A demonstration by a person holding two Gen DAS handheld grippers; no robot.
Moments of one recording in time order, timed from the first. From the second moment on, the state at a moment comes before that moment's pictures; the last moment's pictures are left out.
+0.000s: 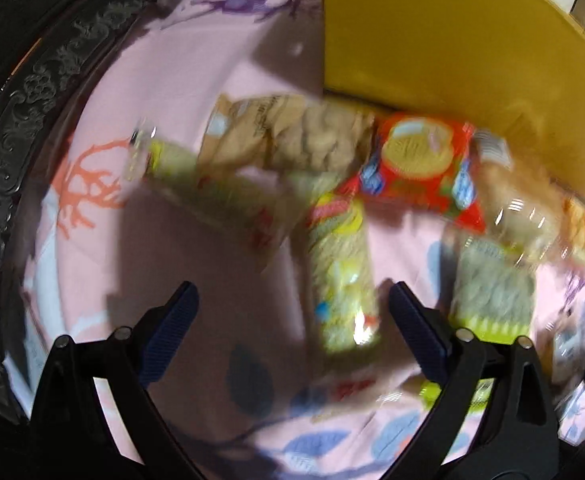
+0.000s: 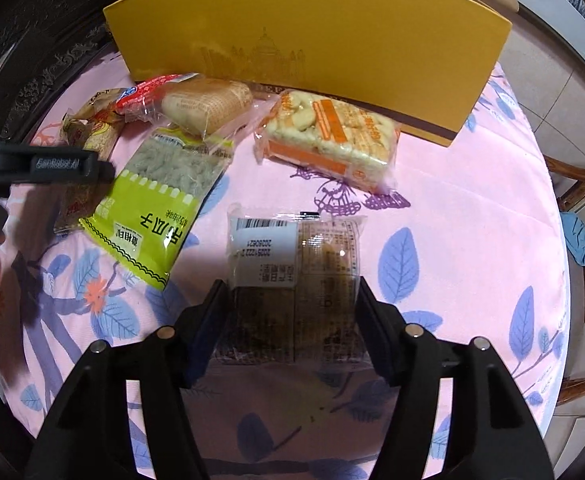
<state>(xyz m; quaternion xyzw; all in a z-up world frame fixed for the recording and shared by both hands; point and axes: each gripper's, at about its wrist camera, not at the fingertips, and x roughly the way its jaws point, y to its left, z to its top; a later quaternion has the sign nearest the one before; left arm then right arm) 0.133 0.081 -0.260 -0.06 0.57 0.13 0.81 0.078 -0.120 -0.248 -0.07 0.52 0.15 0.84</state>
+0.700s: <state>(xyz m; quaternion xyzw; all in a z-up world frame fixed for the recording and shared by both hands) 0.064 0.058 -0.212 -0.10 0.56 -0.01 0.82 0.059 -0.147 -0.221 -0.03 0.51 0.15 0.85</state>
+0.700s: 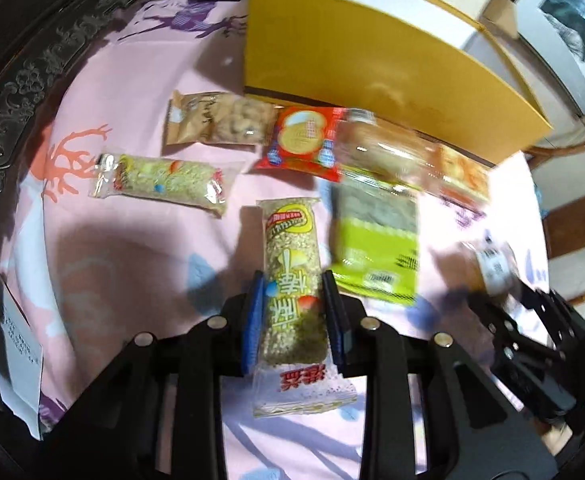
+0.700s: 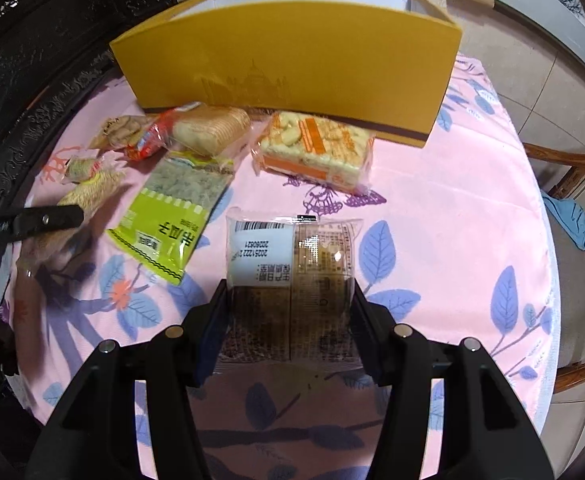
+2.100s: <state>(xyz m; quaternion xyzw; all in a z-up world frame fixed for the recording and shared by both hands) 0.207 0.005 -0.069 -0.06 0.43 -0.04 0.90 0.175 -0.161 -0.074 0.02 0.37 0.14 0.92</state>
